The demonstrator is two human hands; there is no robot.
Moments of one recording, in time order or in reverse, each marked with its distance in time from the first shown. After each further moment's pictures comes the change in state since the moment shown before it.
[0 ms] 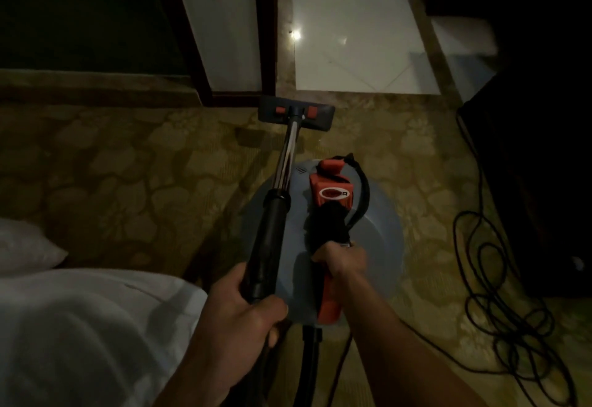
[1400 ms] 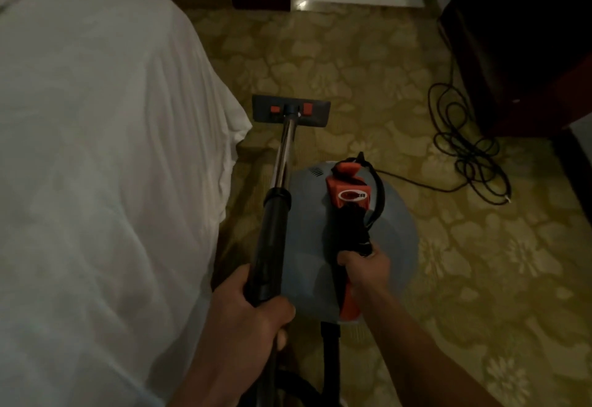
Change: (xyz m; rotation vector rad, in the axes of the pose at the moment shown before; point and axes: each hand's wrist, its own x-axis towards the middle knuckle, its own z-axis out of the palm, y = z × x) left_hand -0.534 -0.439 -0.038 -0.079 0.022 0.025; right_hand -0.333 0.590 -0.193 0.080 0.049 -0.138
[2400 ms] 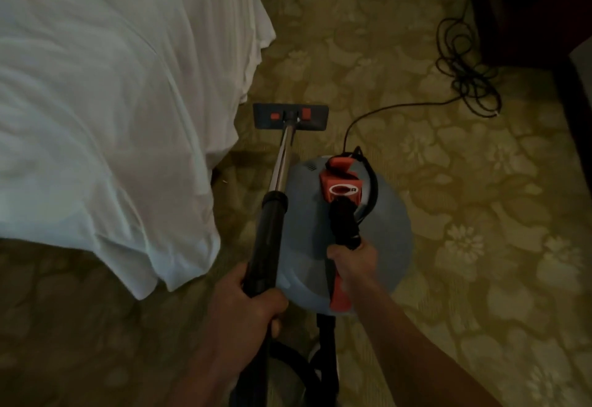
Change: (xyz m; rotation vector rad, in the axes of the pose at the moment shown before) left_hand -0.394 -0.319 0.071 0.012 0.170 -0.051; right_hand -0.228 0.349 -0.249 -0.125 -0.144 -0.016
